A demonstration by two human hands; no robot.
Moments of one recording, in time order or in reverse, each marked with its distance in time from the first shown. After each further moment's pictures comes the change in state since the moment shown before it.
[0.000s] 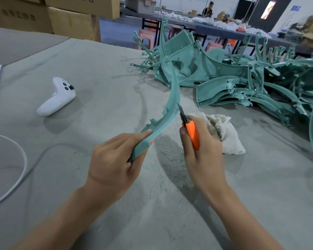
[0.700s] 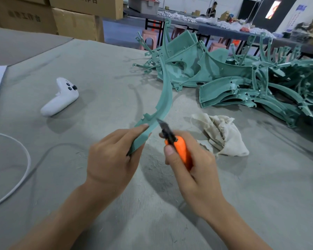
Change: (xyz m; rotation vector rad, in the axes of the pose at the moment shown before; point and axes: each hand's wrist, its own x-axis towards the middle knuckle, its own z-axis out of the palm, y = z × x) left_hand -0.004 -0.013 0.006 0.079 0.056 -0.030; right_hand -0.017 -0.032 -0.003 0.264 -0.168 -0.081
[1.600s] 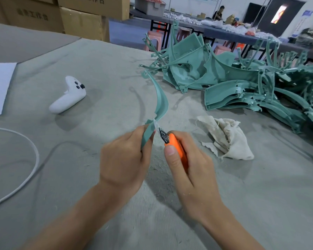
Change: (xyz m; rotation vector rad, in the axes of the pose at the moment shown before) left_hand 0.008 0.020 -0.005 0.113 -0.153 -0.227; right_hand -0.001 -0.012 0.013 -0.167 -0.035 0.123
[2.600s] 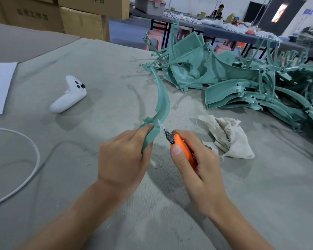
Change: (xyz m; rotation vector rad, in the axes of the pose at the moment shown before) left_hand -0.001 -0.011 0.006 0.060 0.113 0.168; right_hand 0.004 0.014 -0.007 0.109 -0.010 -0.068
